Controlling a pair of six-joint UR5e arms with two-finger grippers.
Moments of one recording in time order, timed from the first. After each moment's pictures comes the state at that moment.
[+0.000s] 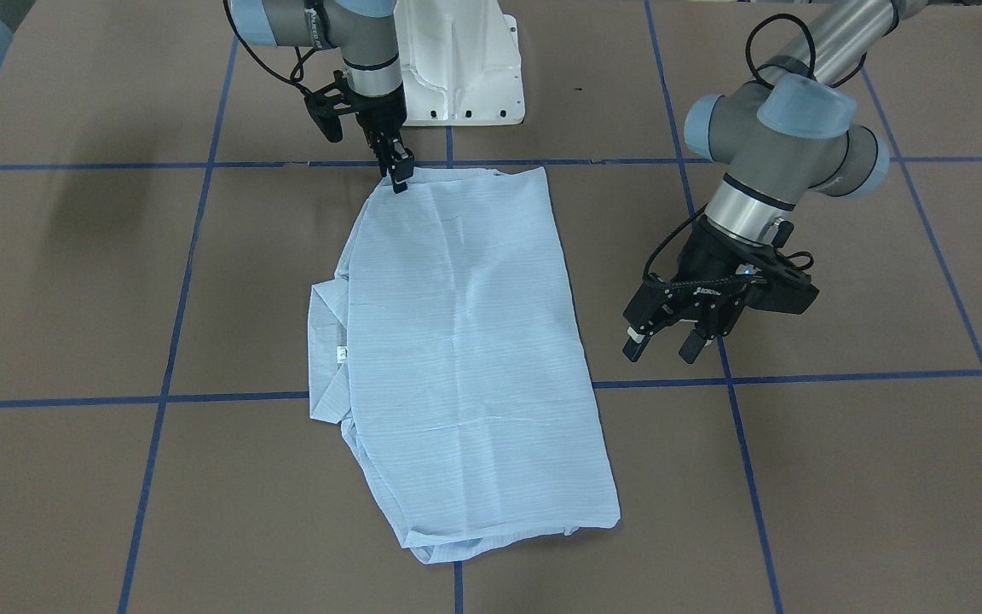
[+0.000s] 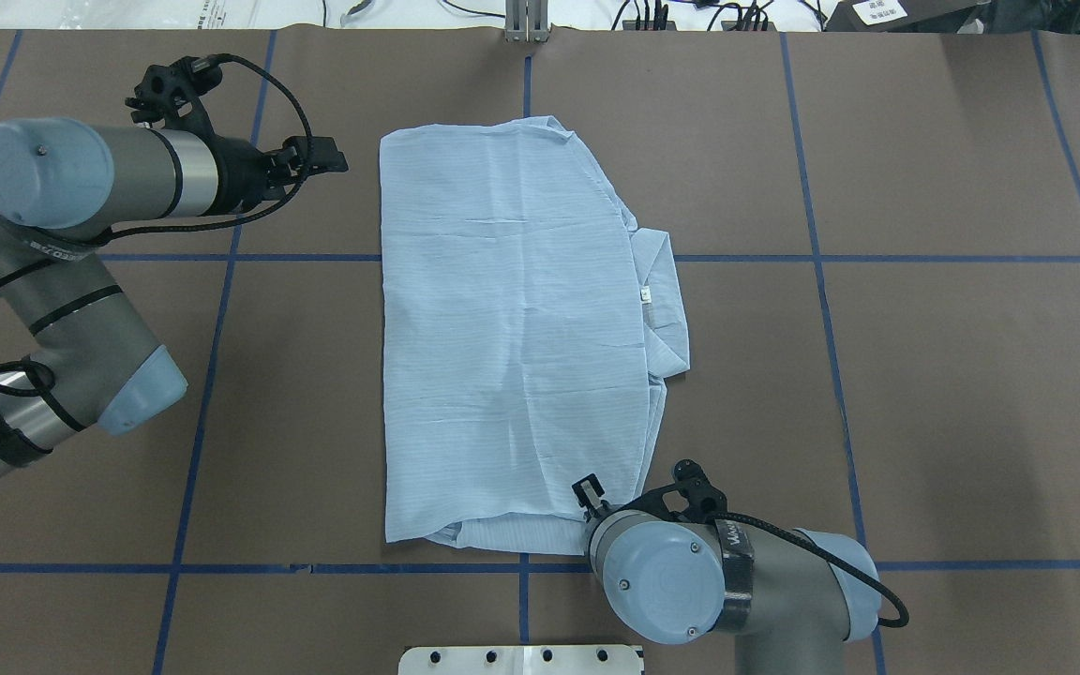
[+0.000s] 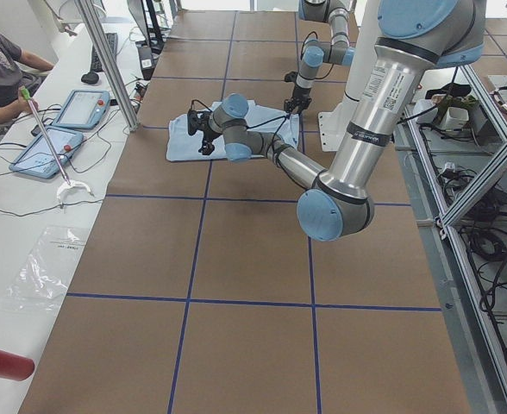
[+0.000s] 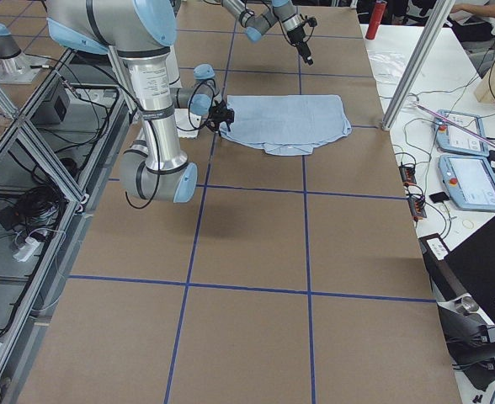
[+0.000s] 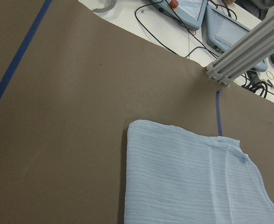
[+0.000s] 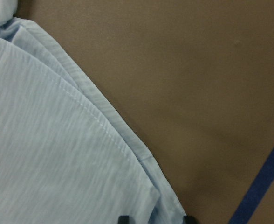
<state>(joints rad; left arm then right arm) -0.79 -1.99 -1.60 -2.39 -1.75 -1.43 0.13 -1.13 1.88 -1.50 1.47 2.55</state>
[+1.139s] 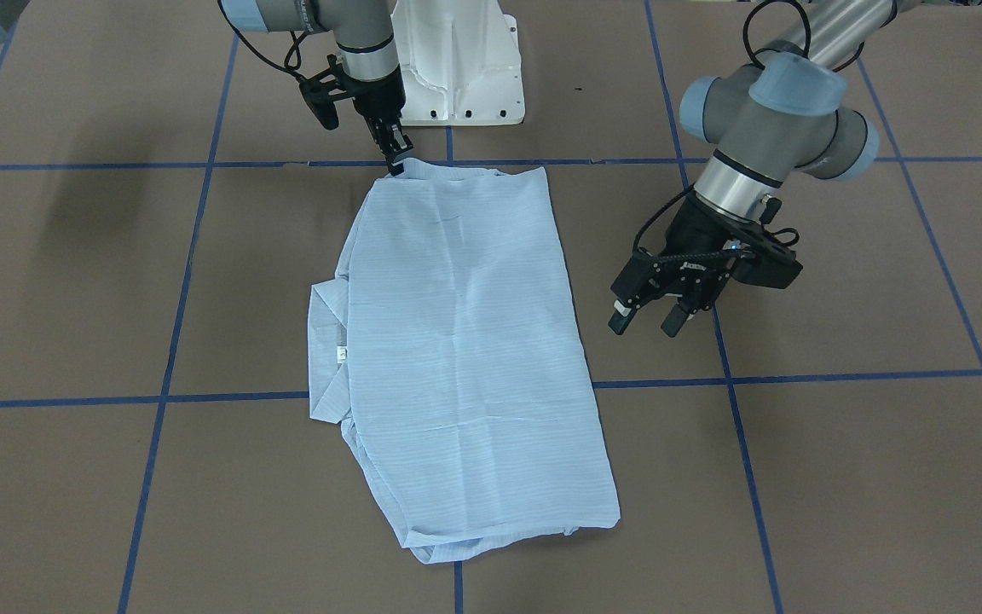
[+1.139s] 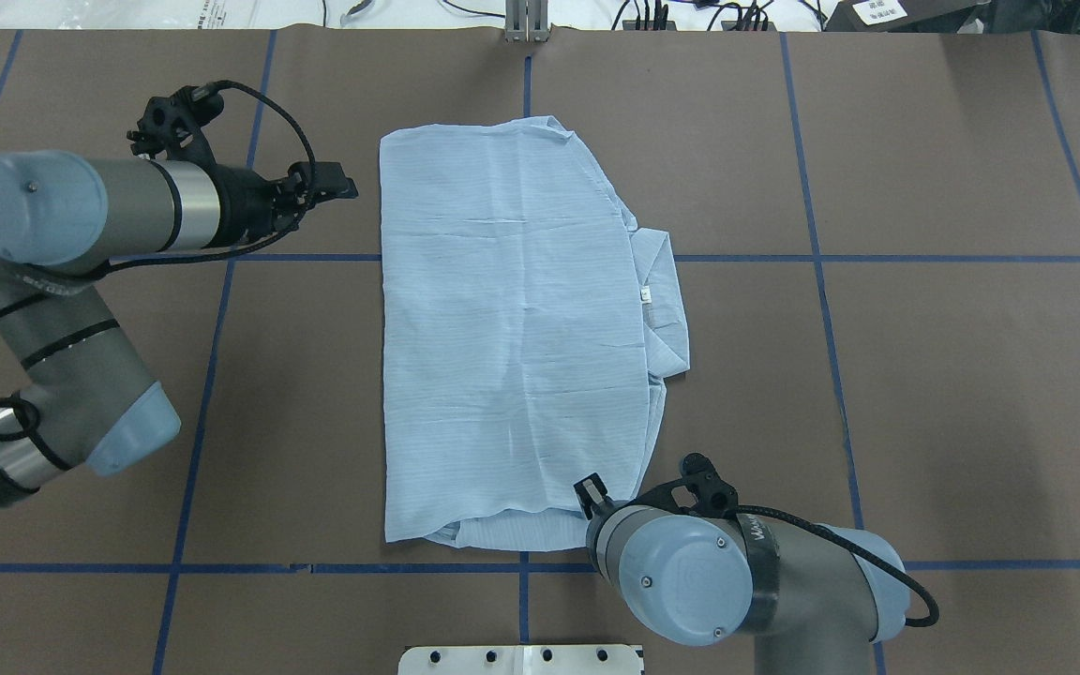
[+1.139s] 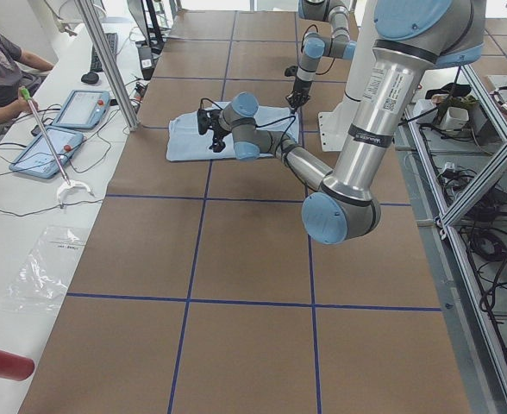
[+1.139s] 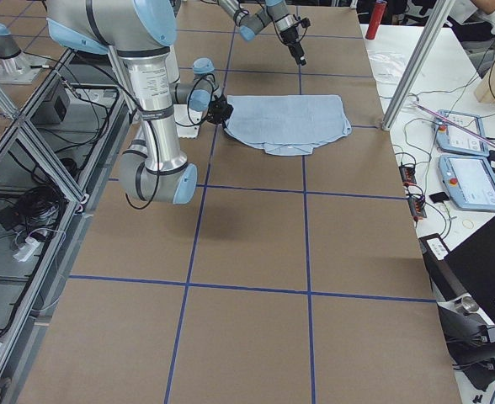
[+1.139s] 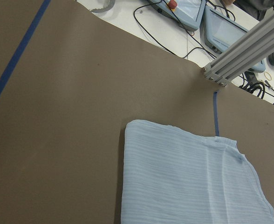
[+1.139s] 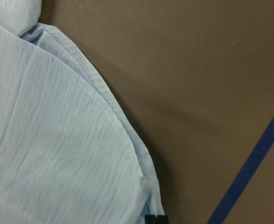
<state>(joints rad) -0.71 -1.92 -1.71 -2.38 -1.74 -1.55 0.13 -1.15 1.96 -1.51 1.48 2.54</state>
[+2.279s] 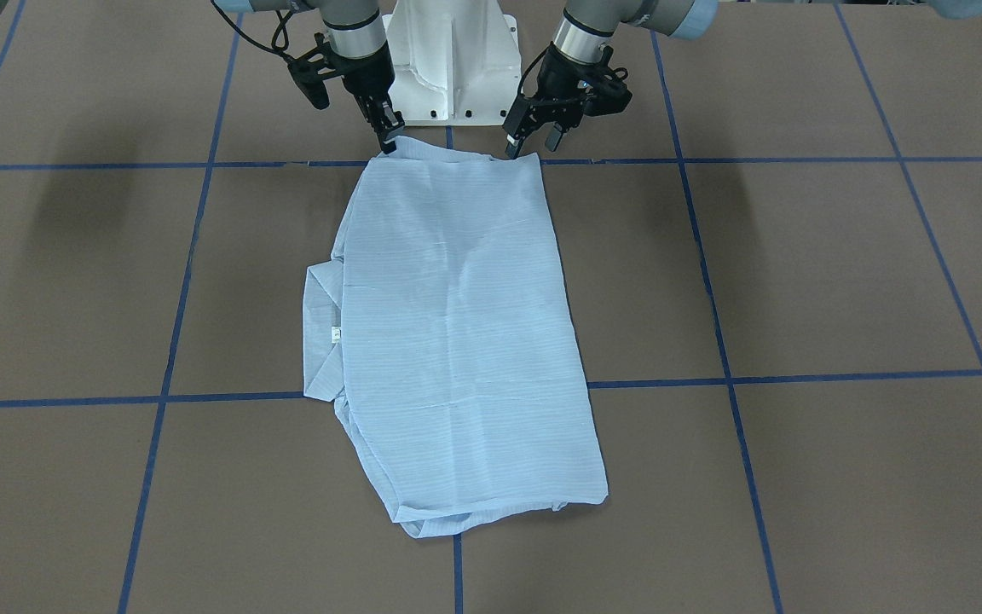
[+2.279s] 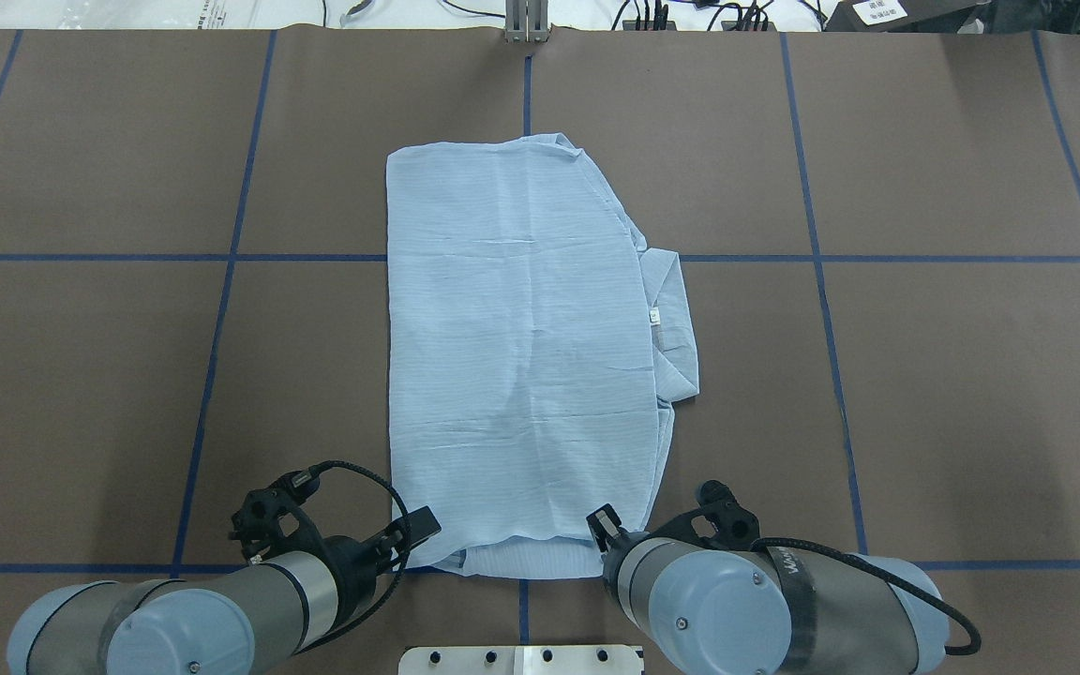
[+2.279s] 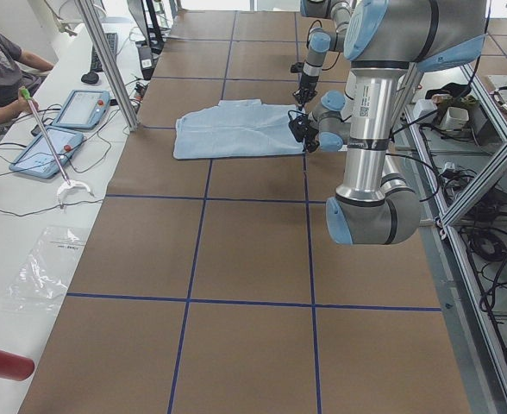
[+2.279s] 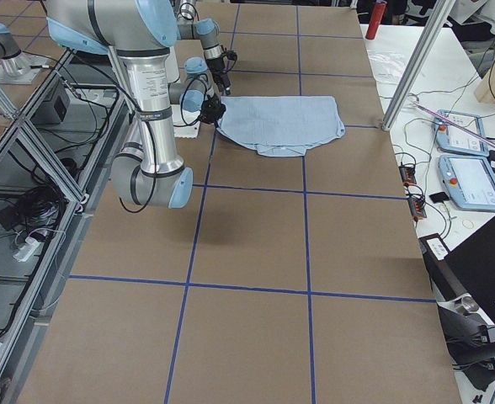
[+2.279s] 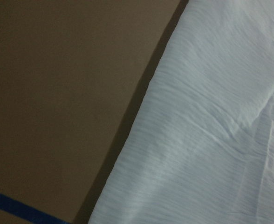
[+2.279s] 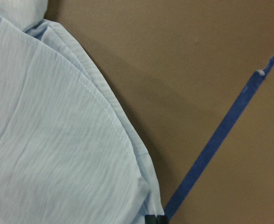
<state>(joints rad) -0.06 -1.79 -1.99 -2.06 -1.33 -2.07 0.09 -1.20 2.02 -1.52 1.48 2.53</state>
